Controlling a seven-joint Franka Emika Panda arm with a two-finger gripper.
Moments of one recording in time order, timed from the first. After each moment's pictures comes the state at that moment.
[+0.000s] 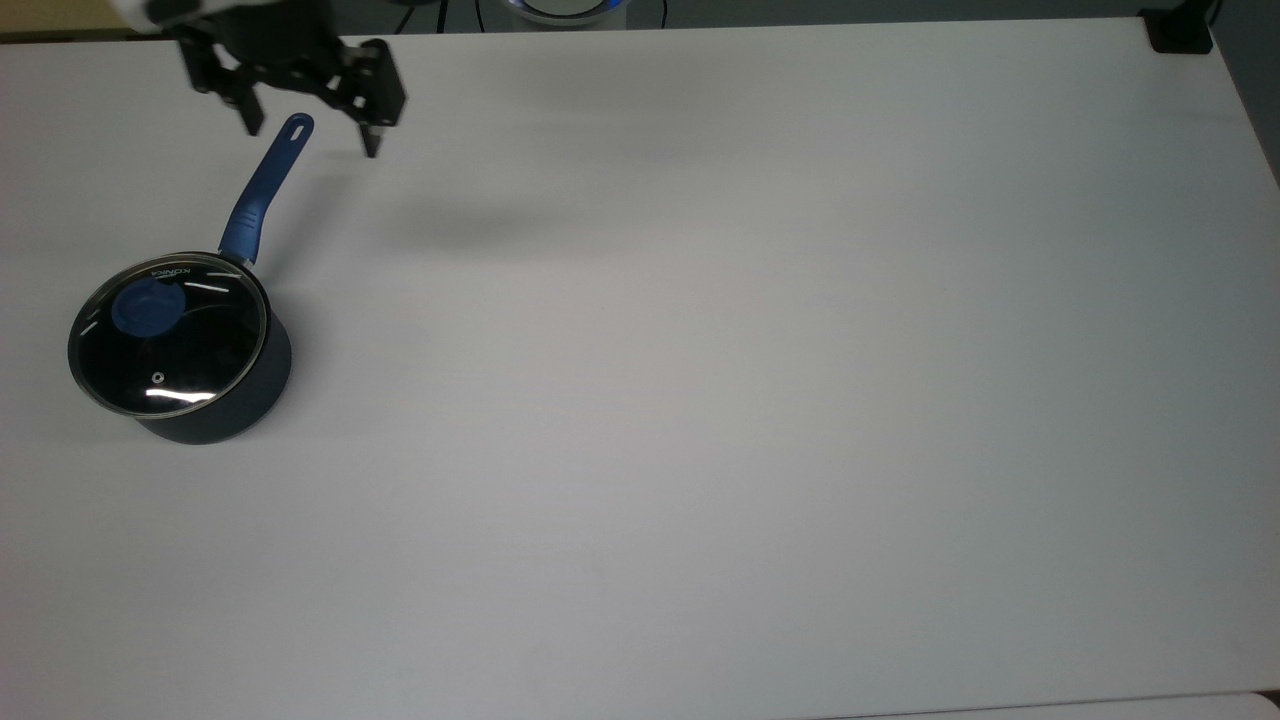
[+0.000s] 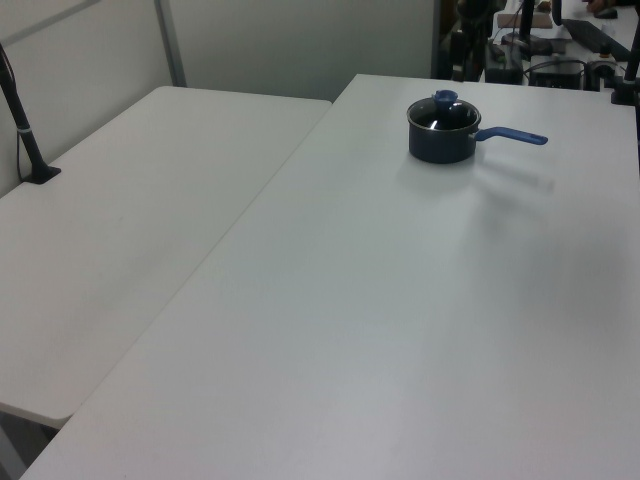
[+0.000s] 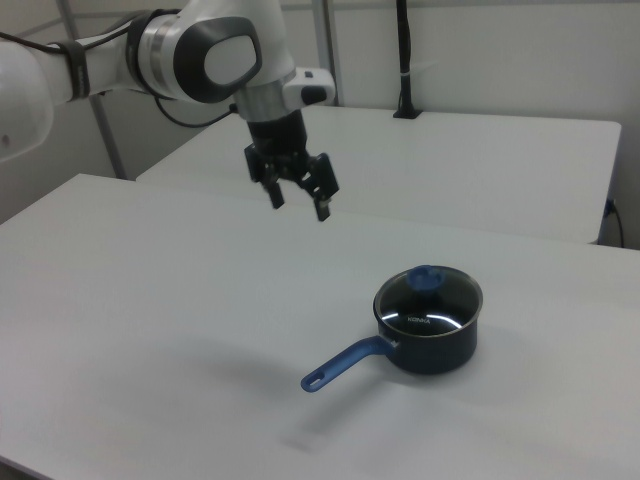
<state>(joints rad) -0.04 0.16 -0.18 -1.55 -0.04 1.79 -0.06</state>
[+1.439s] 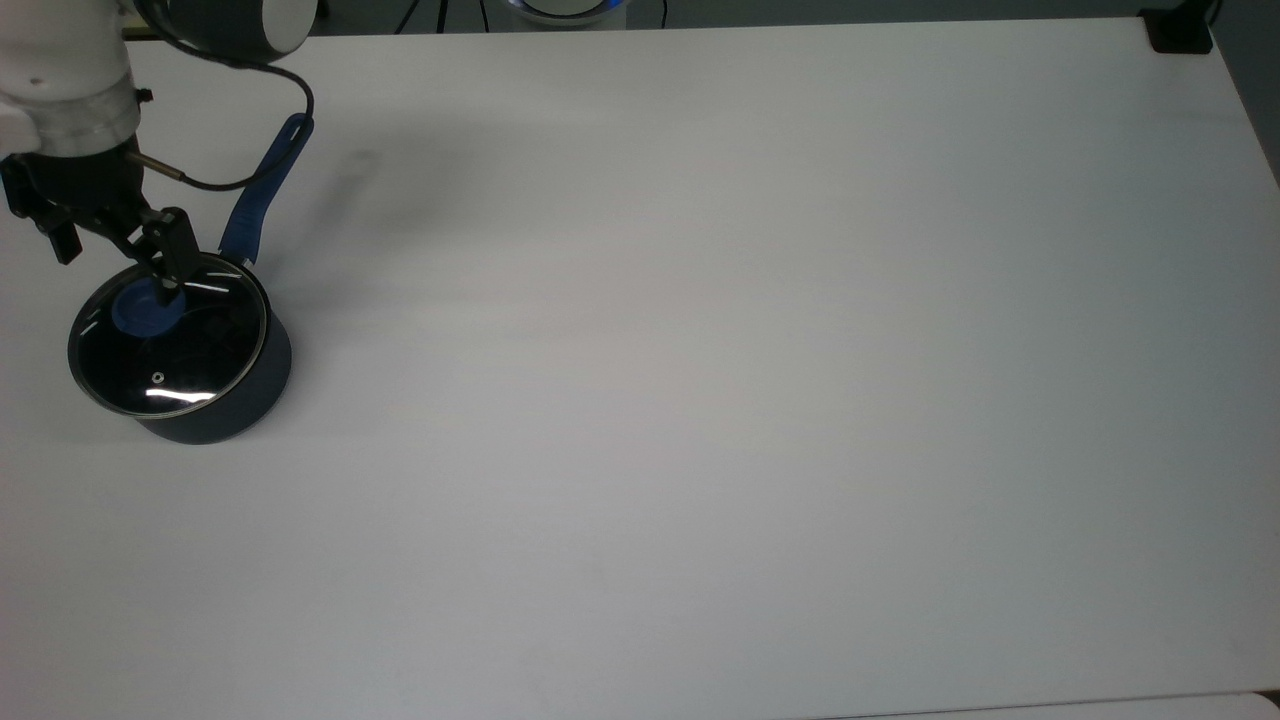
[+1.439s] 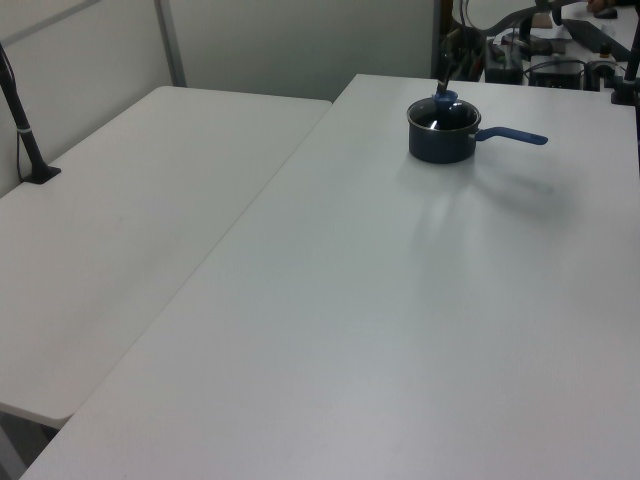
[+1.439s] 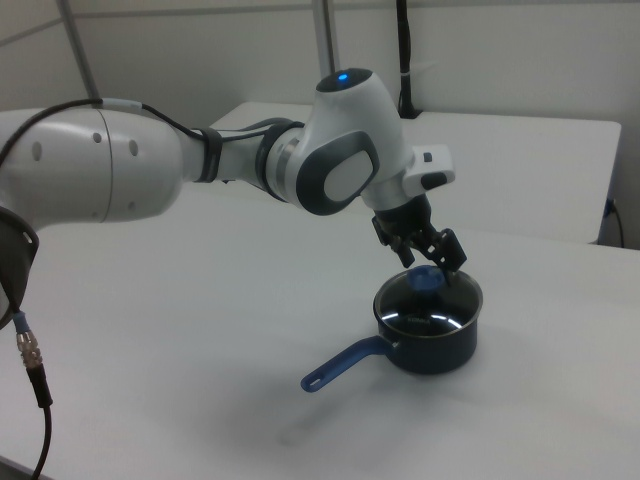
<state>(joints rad) -0.24 0.42 -0.21 -1.54 -0.03 2.26 -0.08</state>
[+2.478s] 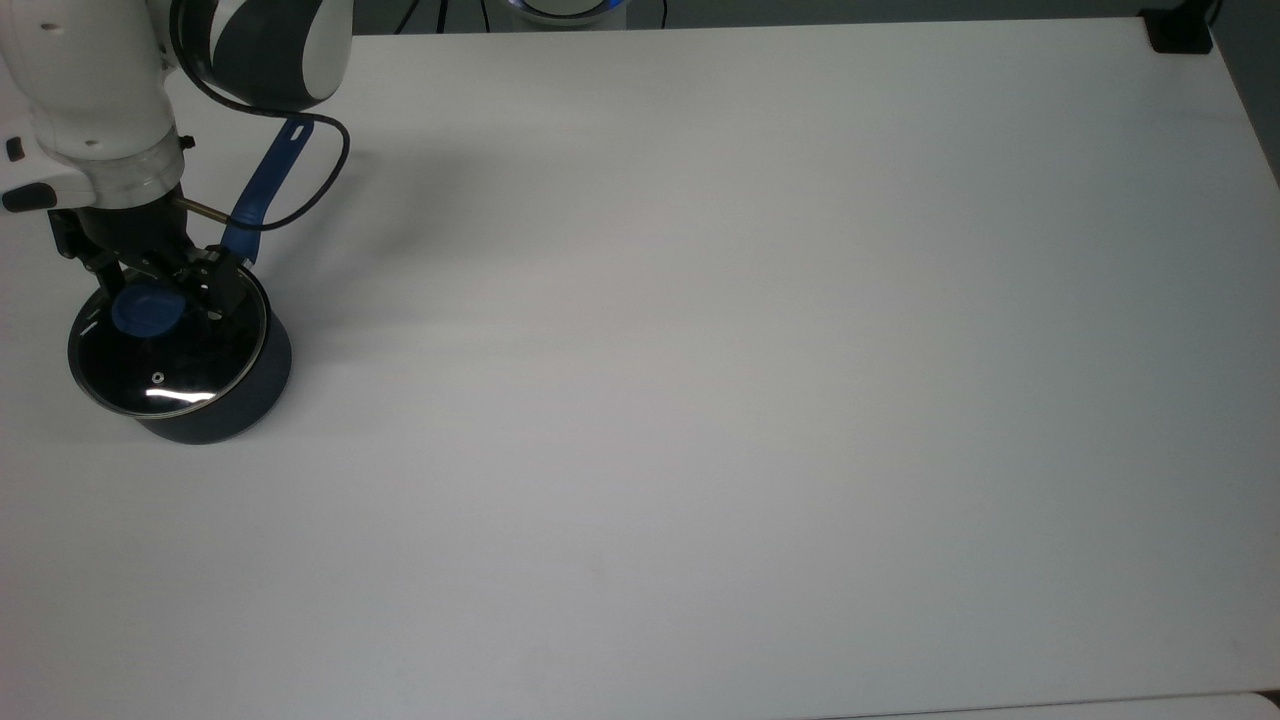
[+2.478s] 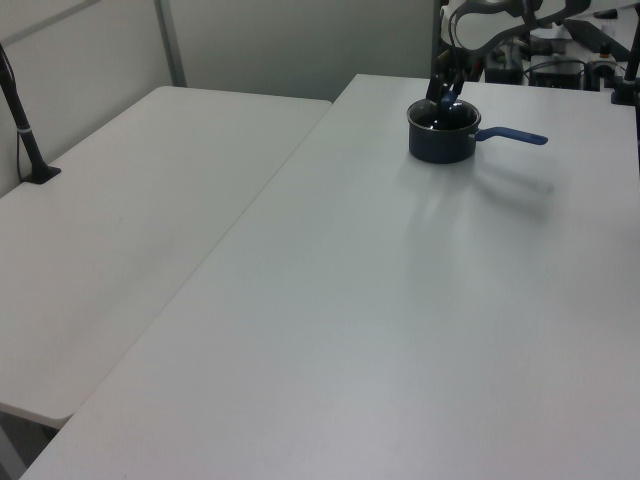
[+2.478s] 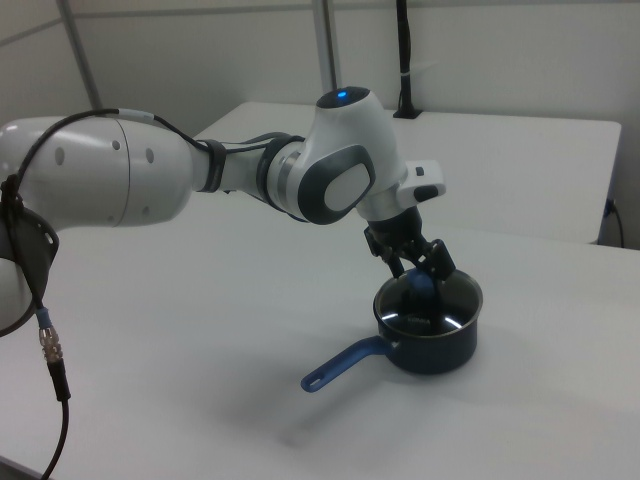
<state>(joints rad) -0.21 0.47 -0.20 -1.53 -0.03 2.27 -0.08</state>
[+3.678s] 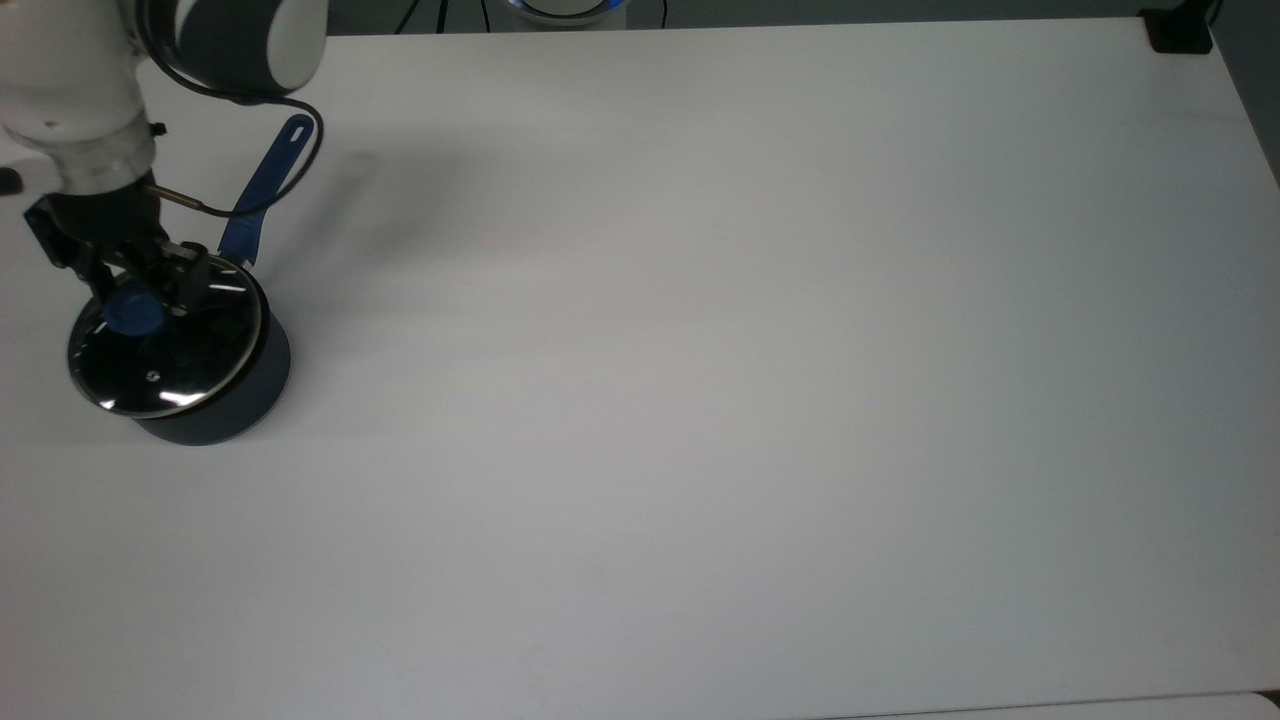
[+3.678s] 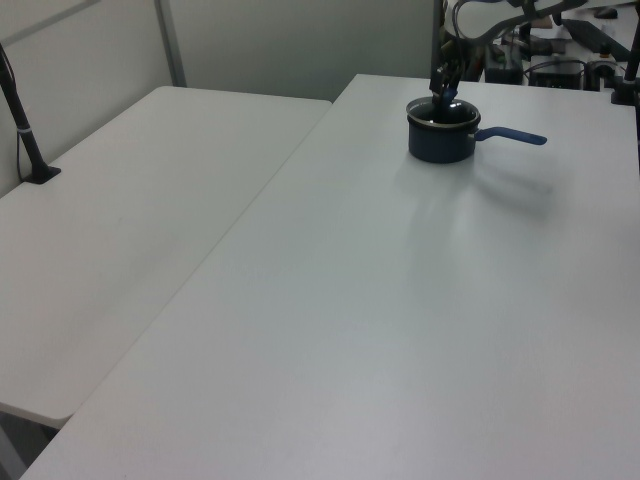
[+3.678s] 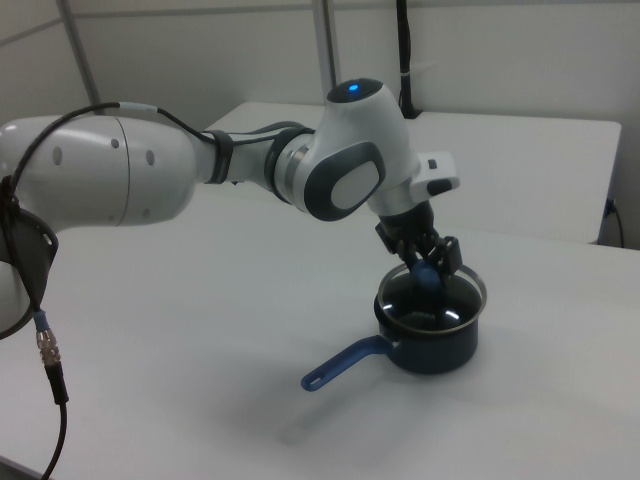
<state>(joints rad) -0.22 0.48 -0.22 -1.50 0.04 2.27 -0.16</state>
